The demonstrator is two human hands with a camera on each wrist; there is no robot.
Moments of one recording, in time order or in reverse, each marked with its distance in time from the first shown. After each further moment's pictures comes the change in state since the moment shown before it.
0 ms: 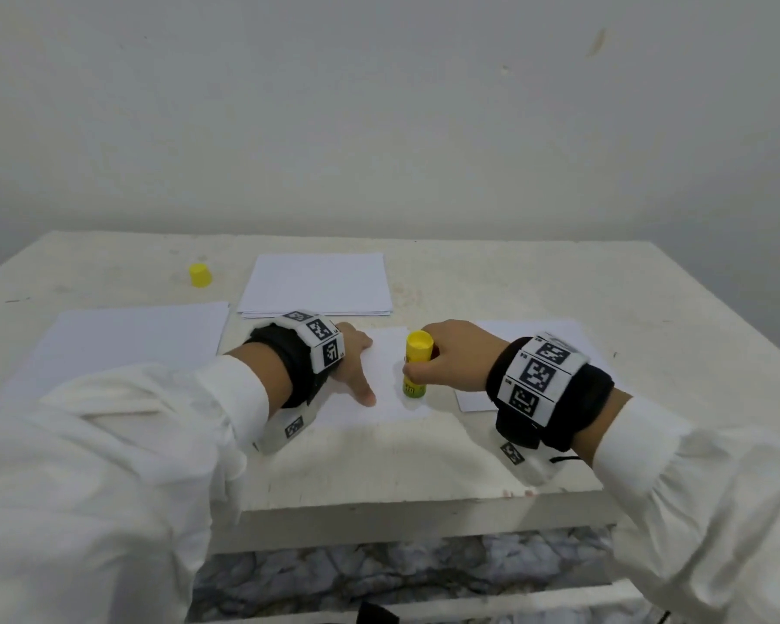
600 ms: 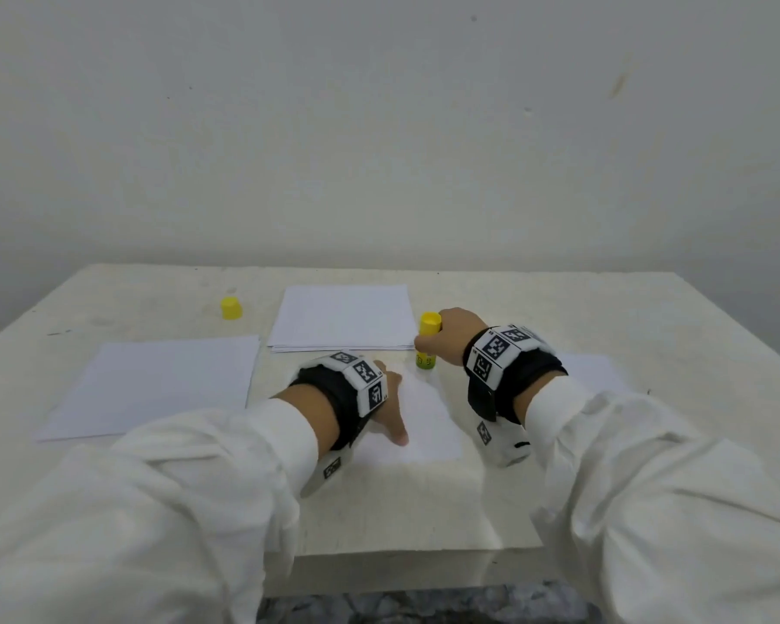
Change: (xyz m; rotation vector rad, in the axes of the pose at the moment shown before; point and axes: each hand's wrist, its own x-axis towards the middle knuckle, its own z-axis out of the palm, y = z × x) left_hand 0.001 -0.002 0.001 0.073 0.011 0.047; right_hand 0.095 -0.006 -0.011 -0.037 0.146 0.258
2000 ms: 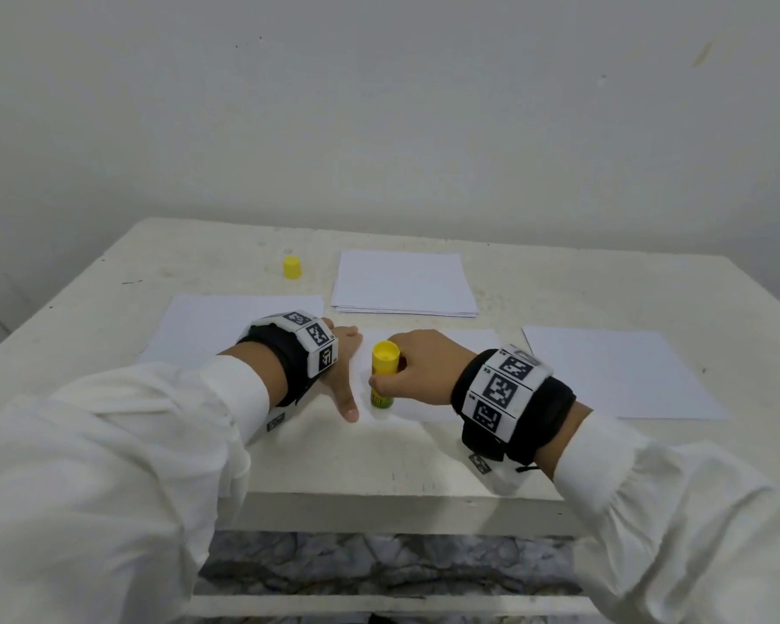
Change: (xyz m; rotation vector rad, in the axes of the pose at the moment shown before) left_hand -0.046 -0.119 0.040 0.082 -0.052 -0.040; right_hand -0.095 -0.108 0.059 0.015 -0.210 -0.379
